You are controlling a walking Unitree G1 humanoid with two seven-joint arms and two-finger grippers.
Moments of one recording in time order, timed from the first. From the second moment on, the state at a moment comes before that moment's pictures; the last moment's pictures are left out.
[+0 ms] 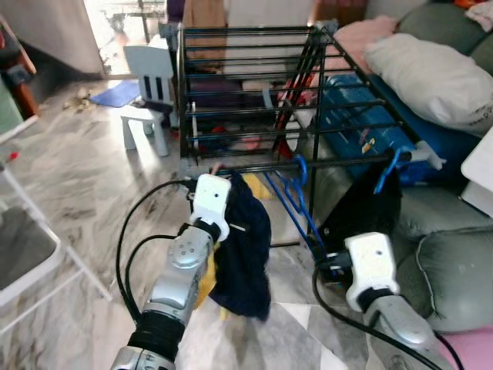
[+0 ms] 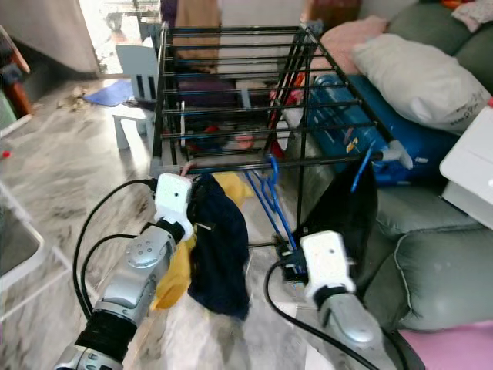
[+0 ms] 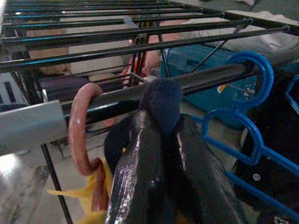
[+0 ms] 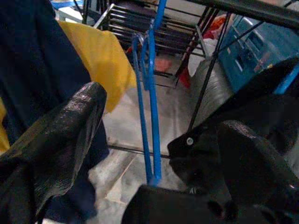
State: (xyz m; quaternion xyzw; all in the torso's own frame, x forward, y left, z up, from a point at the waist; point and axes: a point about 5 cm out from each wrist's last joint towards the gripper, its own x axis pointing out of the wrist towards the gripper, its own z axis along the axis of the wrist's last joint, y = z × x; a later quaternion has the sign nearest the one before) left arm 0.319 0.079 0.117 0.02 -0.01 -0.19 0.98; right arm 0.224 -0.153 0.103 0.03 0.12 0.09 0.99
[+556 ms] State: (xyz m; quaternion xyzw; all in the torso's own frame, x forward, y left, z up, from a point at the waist) left arm 0.314 0.086 0.119 0.03 -0.01 -0.21 0.98; right arm 0.239 -0.164 0.093 0.03 0.15 0.11 0.98
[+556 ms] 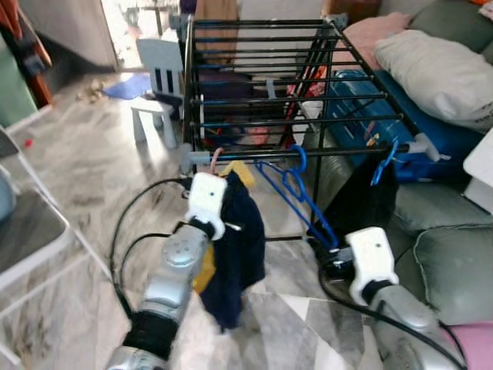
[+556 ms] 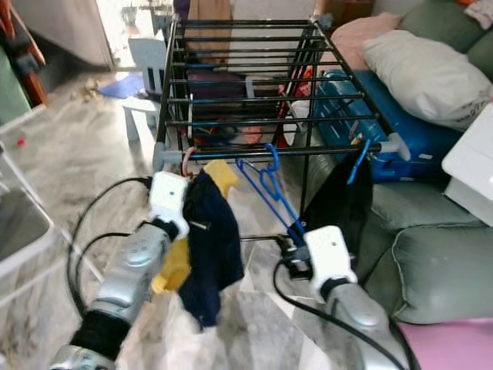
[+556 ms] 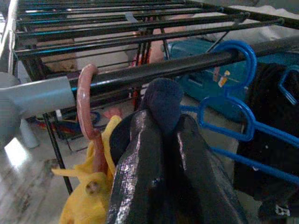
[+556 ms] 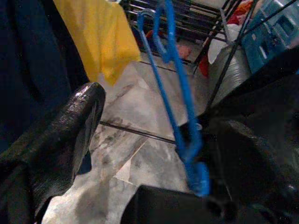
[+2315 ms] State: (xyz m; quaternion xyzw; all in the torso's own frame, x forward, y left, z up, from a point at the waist) left arm 0.298 0.061 0.120 0.00 -0.01 -0.33 0.94; right arm 0.244 -0.169 0.089 -0.02 0.16 0.09 0.98
